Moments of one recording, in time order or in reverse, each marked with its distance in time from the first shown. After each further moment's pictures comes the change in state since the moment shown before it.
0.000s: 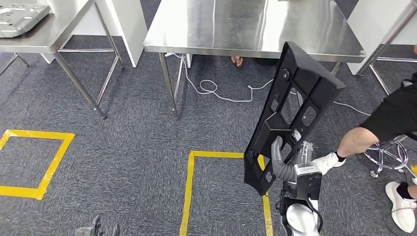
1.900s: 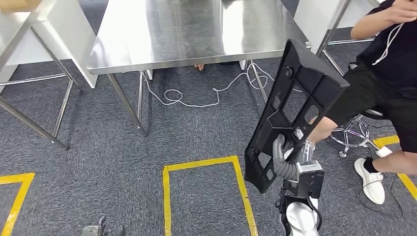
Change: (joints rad) left arm -0.031 0.007 0.000 0.074 -0.019 0.047 0.000; right arm -0.015 0.038 -0.024 0.010 0.009 0.031 0.003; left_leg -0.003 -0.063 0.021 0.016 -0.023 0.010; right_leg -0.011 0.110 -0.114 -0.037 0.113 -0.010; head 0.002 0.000
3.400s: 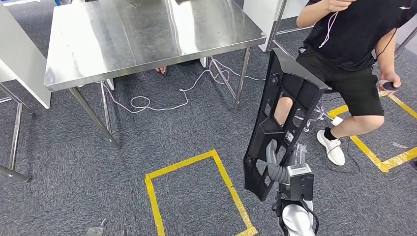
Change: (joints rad) left arm 0.004 0.006 -0.073 0.035 -0.011 0.038 0.000; right arm -0.009 -0.038 0.055 0.065 -0.005 -0.032 -0.026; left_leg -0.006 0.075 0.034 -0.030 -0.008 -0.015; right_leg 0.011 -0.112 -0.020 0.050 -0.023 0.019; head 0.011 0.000
